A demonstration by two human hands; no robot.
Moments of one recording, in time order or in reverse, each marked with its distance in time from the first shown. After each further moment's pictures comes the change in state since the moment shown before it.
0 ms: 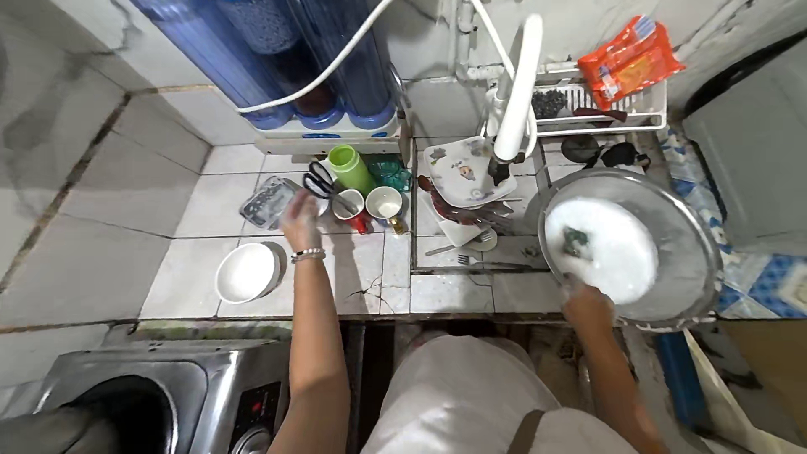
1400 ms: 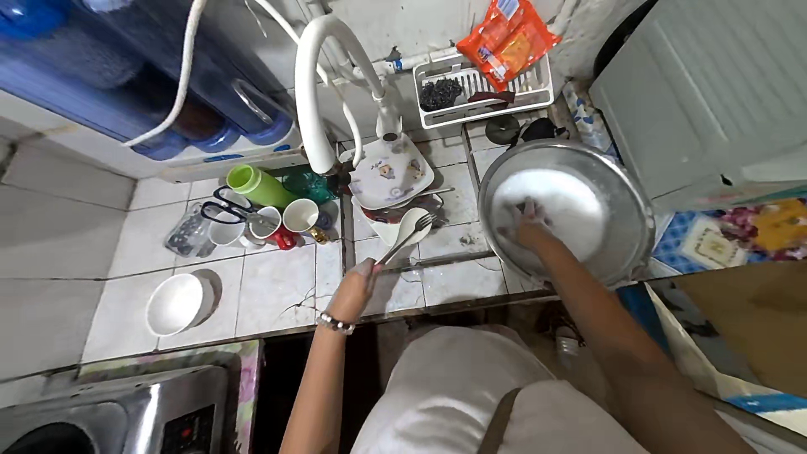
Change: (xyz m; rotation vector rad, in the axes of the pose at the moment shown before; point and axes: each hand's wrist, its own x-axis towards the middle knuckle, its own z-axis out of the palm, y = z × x) left_hand -0.221 0.062 0.138 0.902 -0.956 0.206; right_hand 0.168 0.073 -0.044 -0.011 -0.095 -0.246
